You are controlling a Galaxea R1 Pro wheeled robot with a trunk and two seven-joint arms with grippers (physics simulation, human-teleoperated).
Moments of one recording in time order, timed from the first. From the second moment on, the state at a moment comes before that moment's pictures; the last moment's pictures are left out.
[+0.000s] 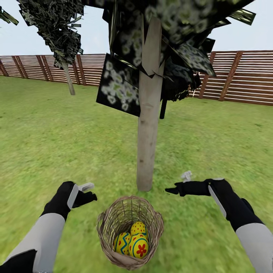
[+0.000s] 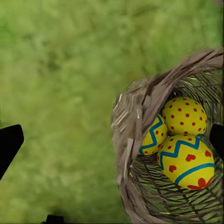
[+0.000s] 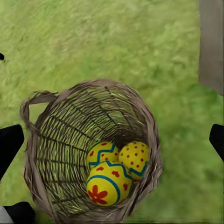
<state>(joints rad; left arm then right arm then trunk) -0.80 0.01 0.31 -0.71 0.04 1.00 0.04 -0.70 -0.28 0.14 -1.02 -0.06 0.66 0.94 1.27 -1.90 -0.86</state>
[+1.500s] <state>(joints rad) -0.80 0.09 0.53 -0.73 0.35 1.00 0.04 -0.70 -0.06 0.83 -1.25 0.19 1.00 0.50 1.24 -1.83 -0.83</state>
